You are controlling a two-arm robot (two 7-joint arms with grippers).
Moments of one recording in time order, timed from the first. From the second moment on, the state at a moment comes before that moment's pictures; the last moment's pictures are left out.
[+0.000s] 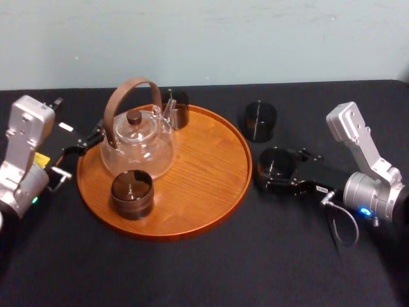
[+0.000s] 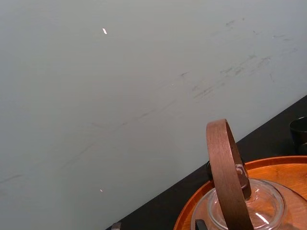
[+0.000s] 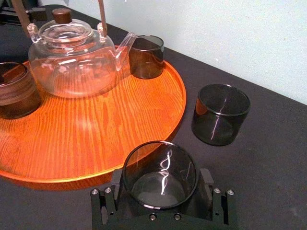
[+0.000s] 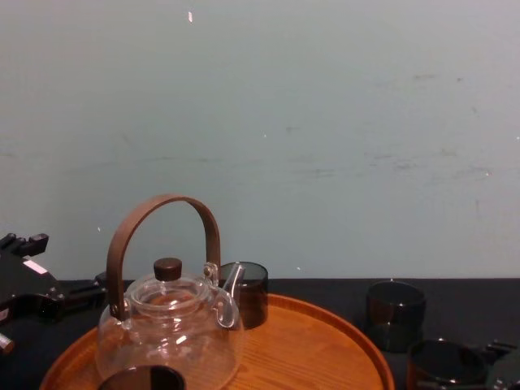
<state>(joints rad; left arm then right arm) -0.20 0.60 0.45 -1.41 -0.25 -0.12 0.03 0.24 0.53 -0.41 -1.37 0.35 0.17 0.51</state>
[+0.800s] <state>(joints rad) -0.20 0.60 0.45 -1.41 -0.25 -0.12 0.03 0.27 0.51 -0.42 -1.33 0.34 0.16 0.51</state>
